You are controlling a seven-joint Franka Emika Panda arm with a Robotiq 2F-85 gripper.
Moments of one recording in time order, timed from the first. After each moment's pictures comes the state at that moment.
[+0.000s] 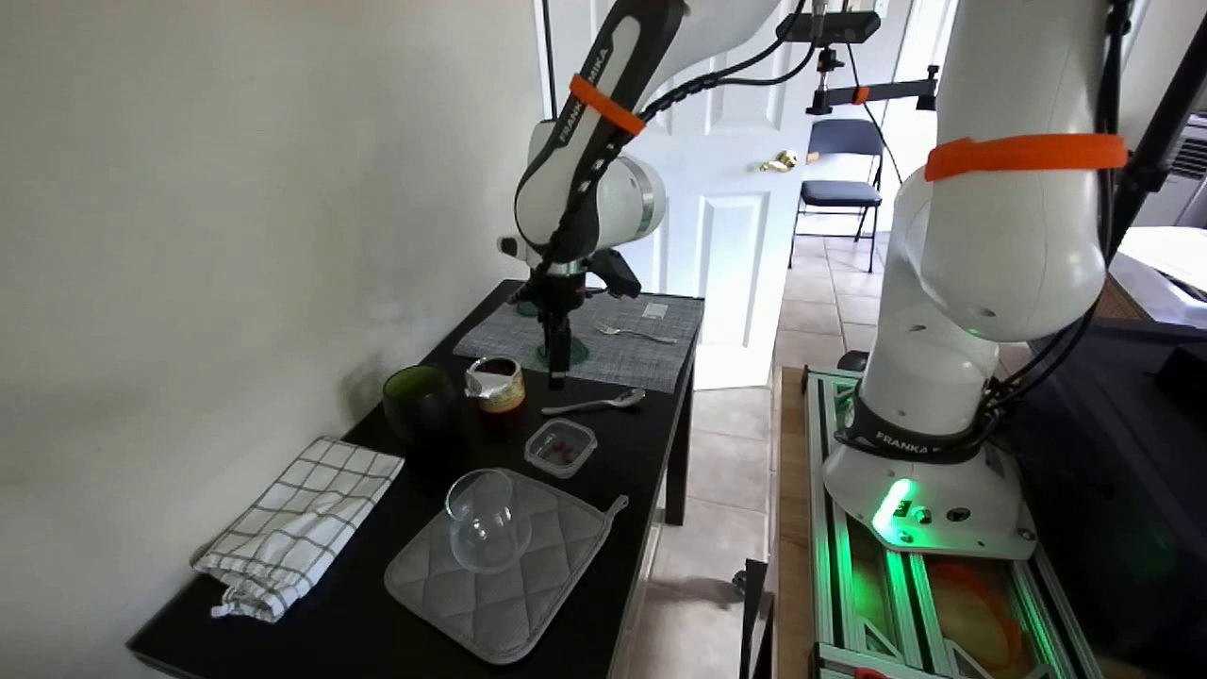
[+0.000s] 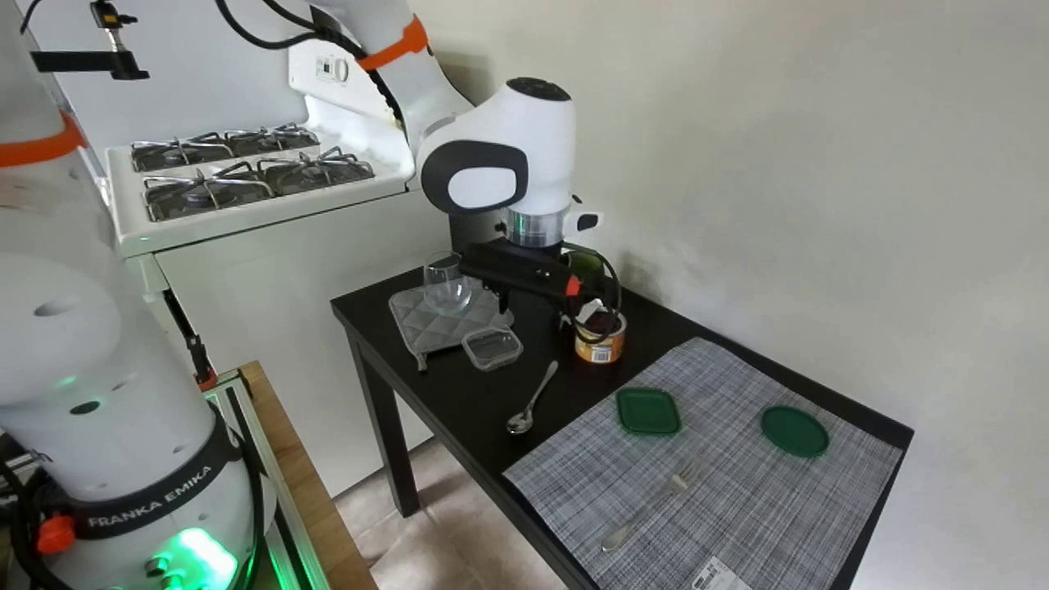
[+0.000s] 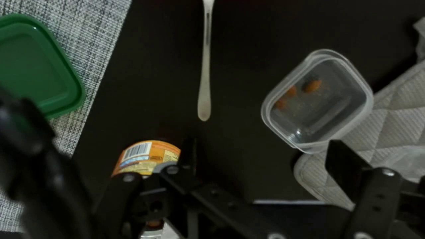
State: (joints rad) arm 0.03 0.03 -0.10 -2.62 0.34 2.73 -0.87
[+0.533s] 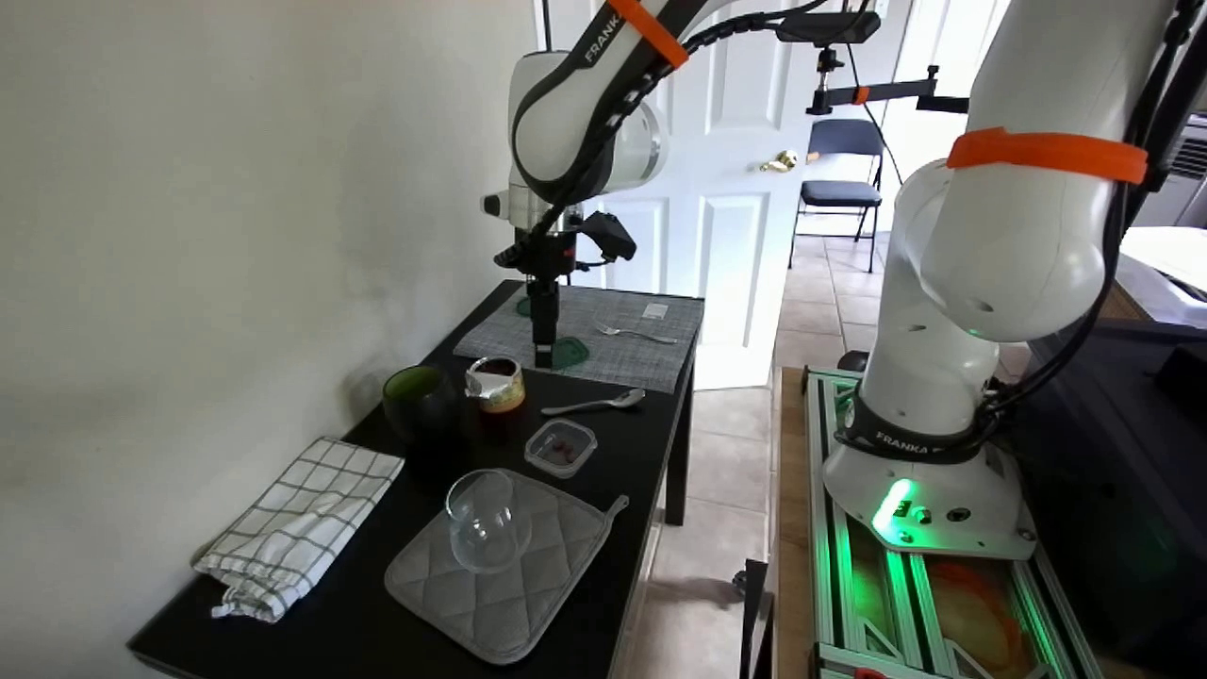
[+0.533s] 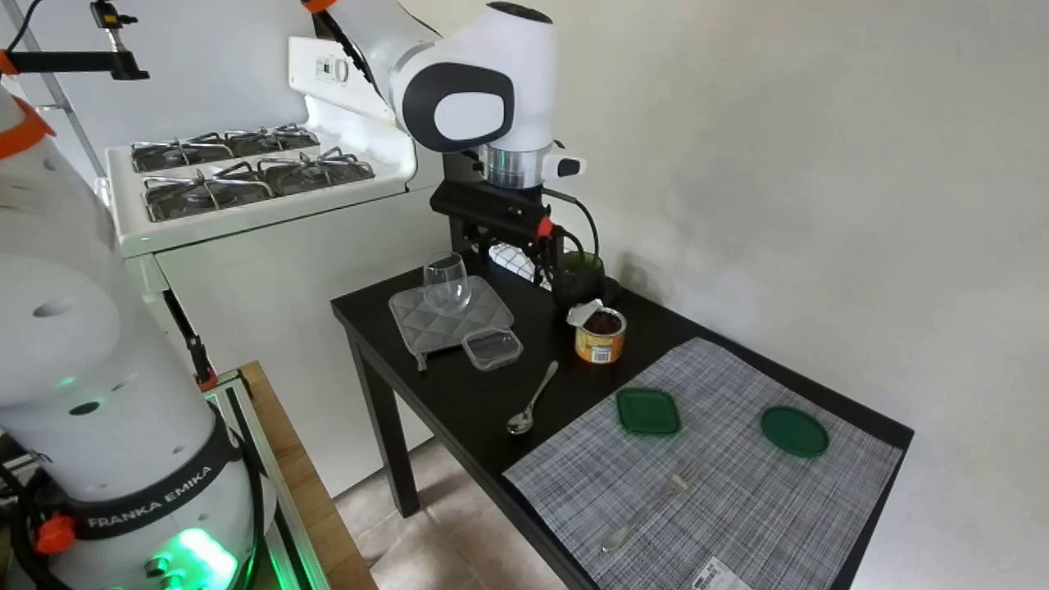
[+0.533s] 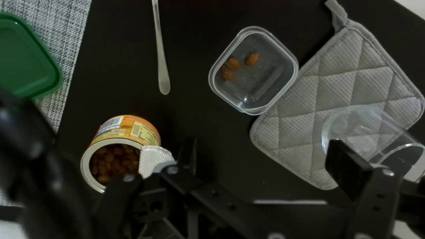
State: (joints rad) arm 0.03 -0.16 -0.04 -2.62 0.25 2.53 -0.66
